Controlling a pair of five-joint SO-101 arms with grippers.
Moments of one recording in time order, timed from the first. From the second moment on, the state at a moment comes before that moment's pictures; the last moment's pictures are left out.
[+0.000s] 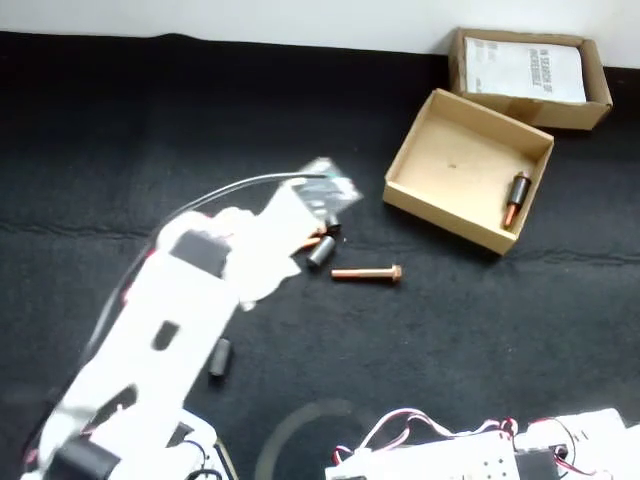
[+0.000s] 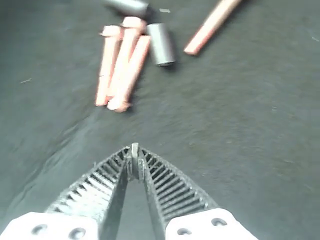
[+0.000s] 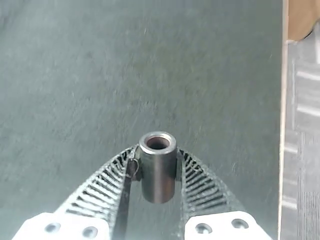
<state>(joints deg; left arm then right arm) 21.8 -26.2 27.8 73.8 -22.1 75.0 -103.6 95.8 46.5 6.9</state>
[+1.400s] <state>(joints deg) 35.0 47.0 -40.2 89.2 -46.6 79.2 -103.6 95.8 42.8 6.9</state>
